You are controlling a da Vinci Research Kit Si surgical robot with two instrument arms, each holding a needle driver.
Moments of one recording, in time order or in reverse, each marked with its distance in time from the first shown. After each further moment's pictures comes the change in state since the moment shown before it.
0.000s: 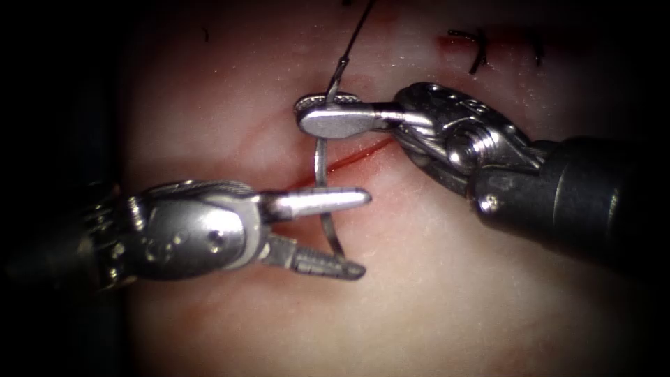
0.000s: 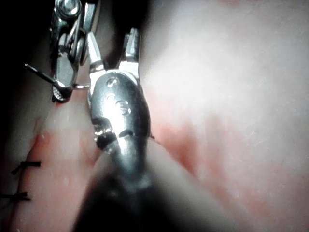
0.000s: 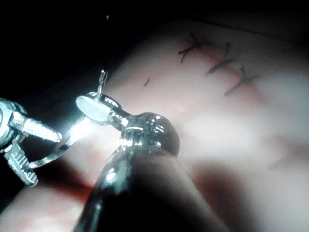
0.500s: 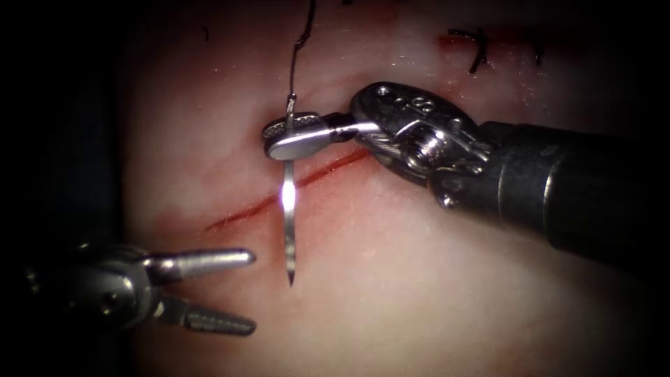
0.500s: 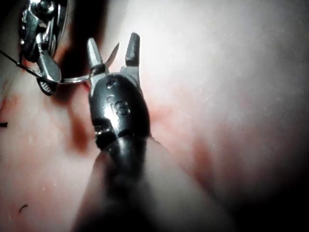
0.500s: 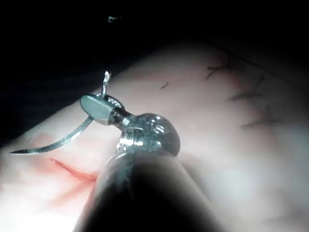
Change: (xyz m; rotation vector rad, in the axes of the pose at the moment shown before) right arm 0.000 0.003 0.004 -0.006 -0.226 -0.232; left arm -0.001 0.006 -0.008 0.063 -0.162 -0.036
